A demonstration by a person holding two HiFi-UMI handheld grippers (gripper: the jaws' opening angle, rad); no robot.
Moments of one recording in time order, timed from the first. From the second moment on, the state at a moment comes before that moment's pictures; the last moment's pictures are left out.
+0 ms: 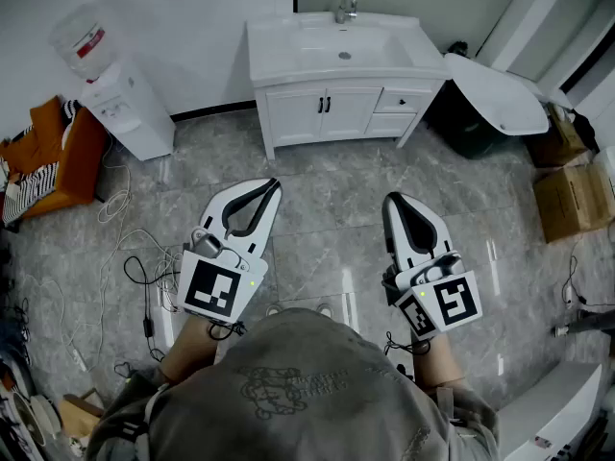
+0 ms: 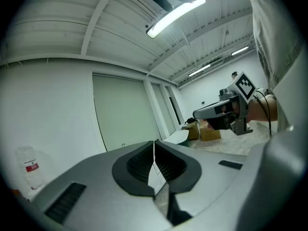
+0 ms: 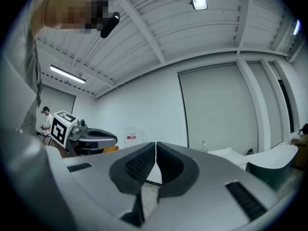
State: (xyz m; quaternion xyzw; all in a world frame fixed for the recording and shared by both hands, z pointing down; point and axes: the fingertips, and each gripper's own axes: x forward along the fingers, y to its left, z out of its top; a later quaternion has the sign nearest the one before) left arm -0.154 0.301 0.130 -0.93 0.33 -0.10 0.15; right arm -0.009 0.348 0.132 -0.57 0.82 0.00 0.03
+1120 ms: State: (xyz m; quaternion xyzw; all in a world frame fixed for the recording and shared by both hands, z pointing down) left arm -0.057 0.344 0.147 -0.93 0.32 -0.10 0.12; right arm 0.083 0.395 0.161 -0.55 0.83 -0.03 0.06
